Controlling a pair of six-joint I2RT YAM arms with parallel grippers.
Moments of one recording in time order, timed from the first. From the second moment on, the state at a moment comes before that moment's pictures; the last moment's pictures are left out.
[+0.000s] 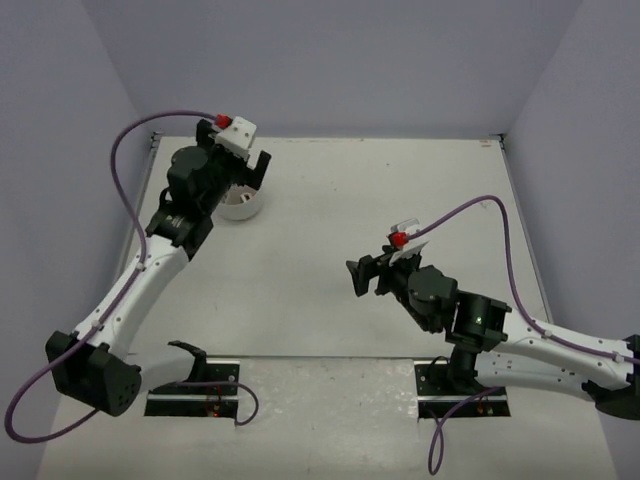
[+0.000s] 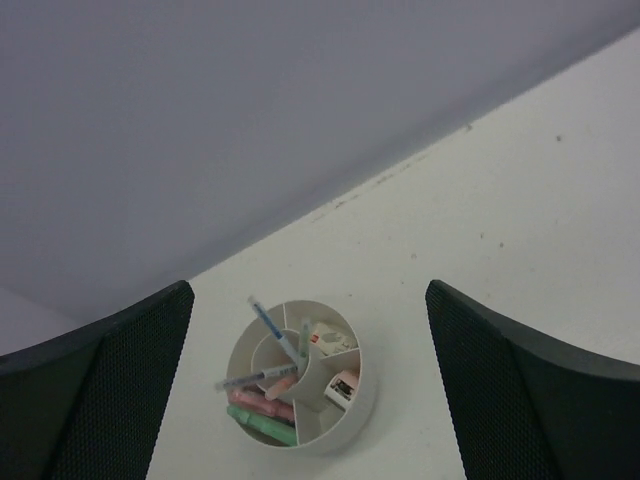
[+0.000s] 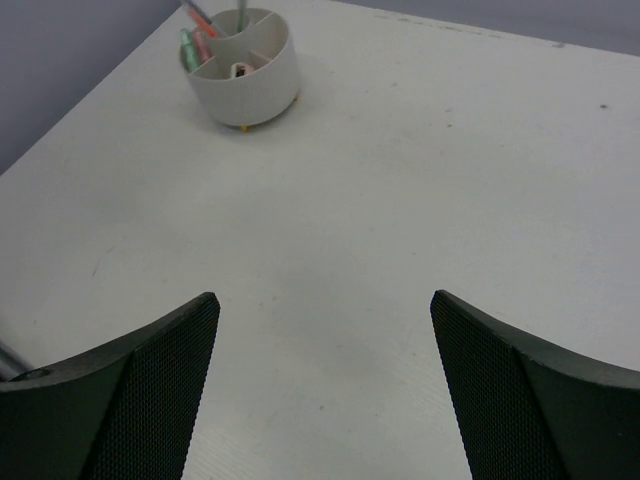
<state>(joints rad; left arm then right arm) -0.35 1.25 1.10 0.02 0.04 0.38 1.20 0.78 0.73 -0.17 0.63 0.30</state>
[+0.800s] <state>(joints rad) -0.34 0.41 0.75 -0.47 -0.59 -0.26 1.20 0.44 1.01 -0.86 1.11 0.54</state>
